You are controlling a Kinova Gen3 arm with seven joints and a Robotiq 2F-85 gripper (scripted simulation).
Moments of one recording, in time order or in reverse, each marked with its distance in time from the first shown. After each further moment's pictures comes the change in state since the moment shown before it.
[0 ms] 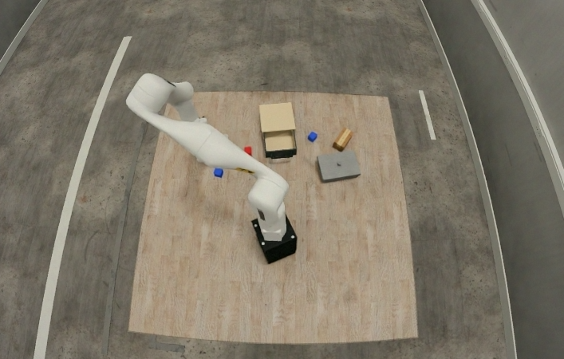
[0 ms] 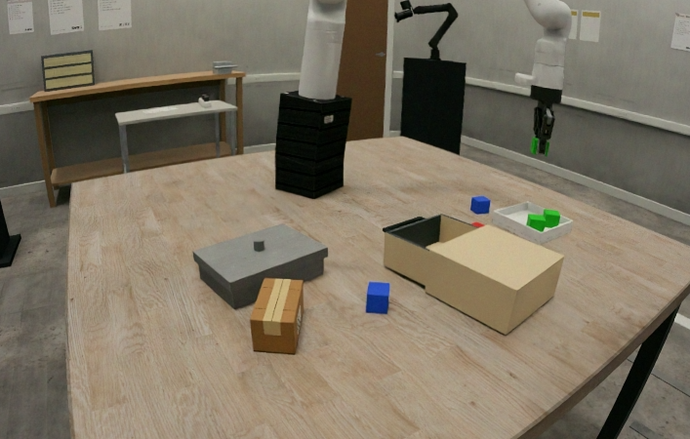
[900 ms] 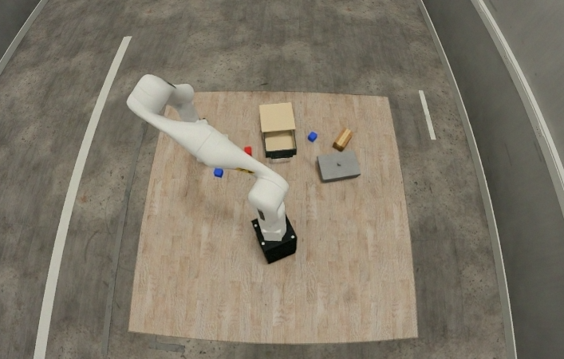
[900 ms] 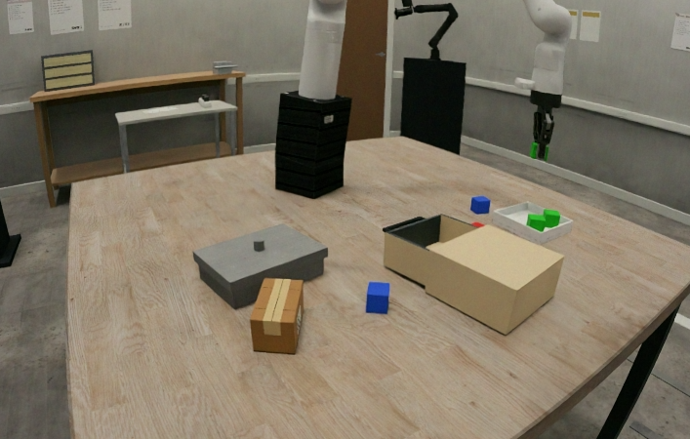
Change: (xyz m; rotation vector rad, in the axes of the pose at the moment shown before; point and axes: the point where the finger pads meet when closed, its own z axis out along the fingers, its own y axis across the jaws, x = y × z) arm 0.000 0.000 0.011 0.001 0.002 0.002
